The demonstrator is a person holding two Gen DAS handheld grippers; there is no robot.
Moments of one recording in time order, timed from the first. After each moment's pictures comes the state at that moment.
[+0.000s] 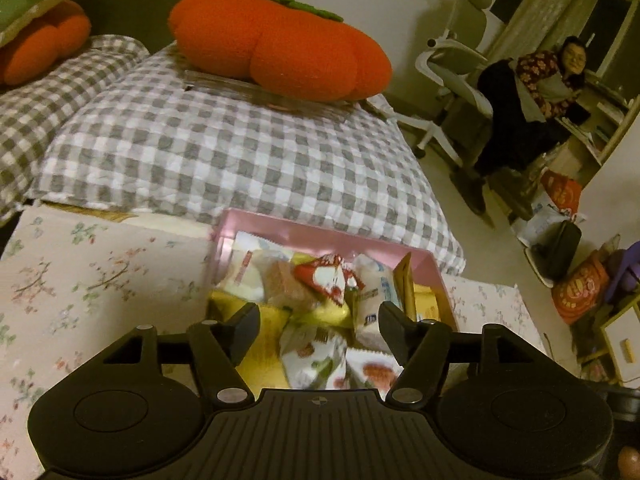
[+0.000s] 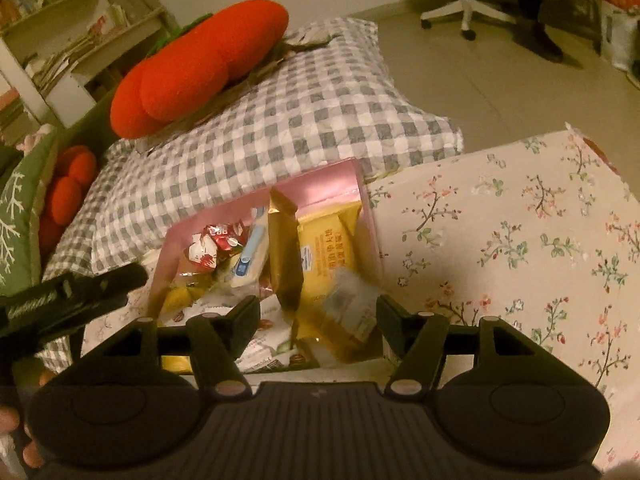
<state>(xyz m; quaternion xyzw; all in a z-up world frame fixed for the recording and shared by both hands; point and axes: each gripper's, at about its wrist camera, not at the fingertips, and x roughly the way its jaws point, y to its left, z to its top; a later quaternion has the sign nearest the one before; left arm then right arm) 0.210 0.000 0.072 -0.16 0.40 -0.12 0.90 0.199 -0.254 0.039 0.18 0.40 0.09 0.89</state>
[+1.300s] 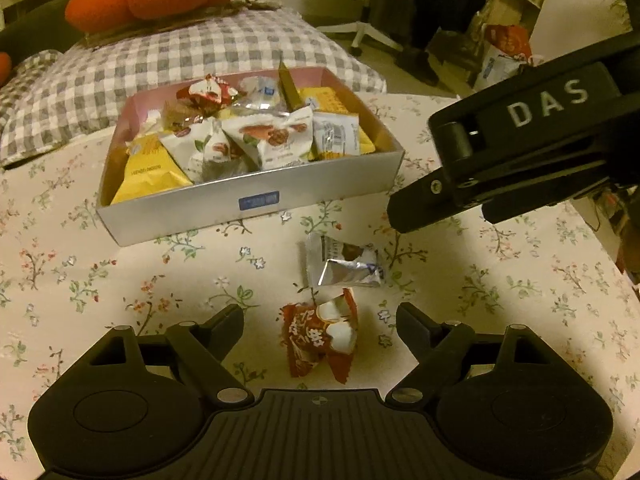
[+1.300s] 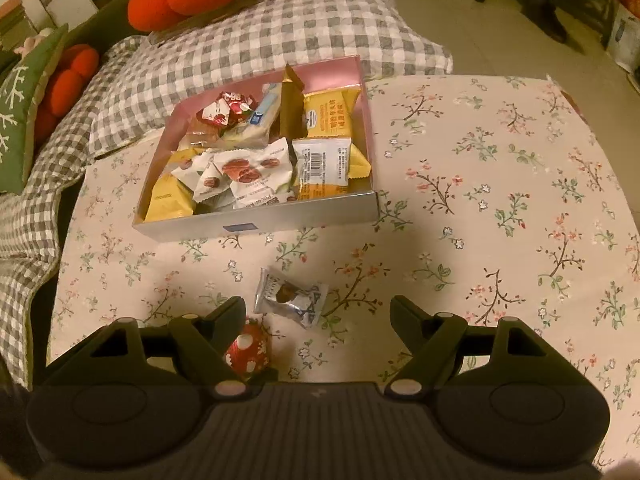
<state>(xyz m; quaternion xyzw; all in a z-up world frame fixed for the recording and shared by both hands) 0.078 -0.093 0.009 0.03 0.45 -0.19 0.87 0.128 -0.231 0.033 0.09 0.49 0.08 0.86</state>
